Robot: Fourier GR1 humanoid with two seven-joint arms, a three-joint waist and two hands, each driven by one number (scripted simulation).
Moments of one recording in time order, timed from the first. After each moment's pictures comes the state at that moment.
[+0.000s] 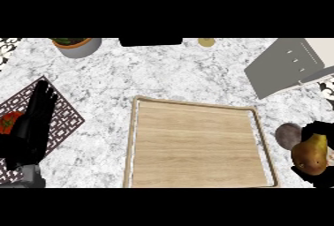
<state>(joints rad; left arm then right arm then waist) -0.02 0.22 0.06 -1.71 0.06 0.18 0.16 0.04 -0.66 -0.03 -1.46 0.53 0.15 -0.38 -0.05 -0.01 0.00</state>
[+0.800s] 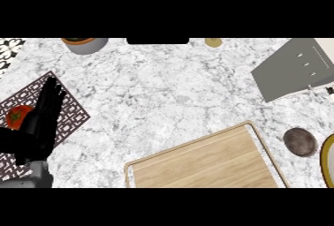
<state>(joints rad) -0.06 0.19 0.04 -1.70 0.03 0.18 0.16 0.08 -0.80 -0.61 -1.54 0.01 0.36 -0.22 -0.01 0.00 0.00</state>
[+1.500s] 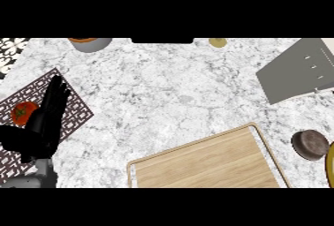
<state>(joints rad) -0.07 0.16 0.04 -1.70 0.00 0.16 0.16 -0.28 -0.83 -0.54 -1.13 0.11 0.27 -0.25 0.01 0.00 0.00</state>
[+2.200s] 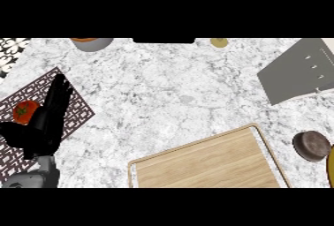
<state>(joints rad) -0.09 0.15 0.05 -1.67 0.00 0.14 0.15 -0.64 -0.81 -0.44 -0.60 0.26 0.09 -0.51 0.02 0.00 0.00</state>
